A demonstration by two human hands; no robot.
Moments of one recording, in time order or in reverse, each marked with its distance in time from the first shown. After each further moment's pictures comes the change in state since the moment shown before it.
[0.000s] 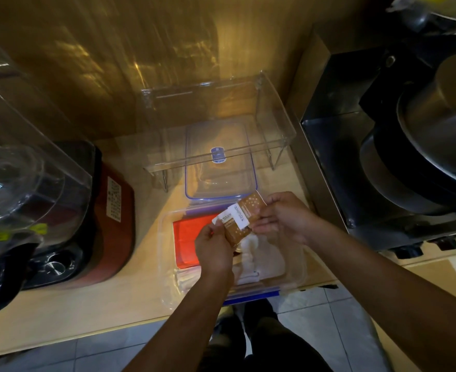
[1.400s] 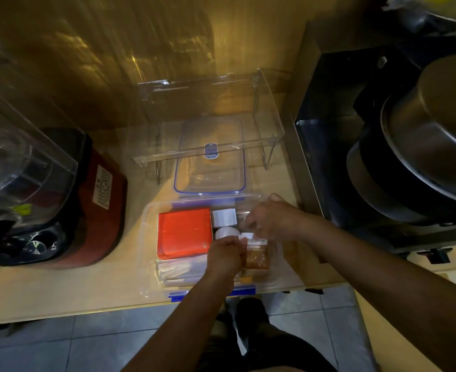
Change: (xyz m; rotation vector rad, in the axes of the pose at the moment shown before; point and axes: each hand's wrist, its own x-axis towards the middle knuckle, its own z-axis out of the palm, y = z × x) left_hand -0.023 -0.032 0.028 0.249 -0.224 -0.151; right_hand -0.003 -0.008 -0.026 -1.669 -0.366 -0.510
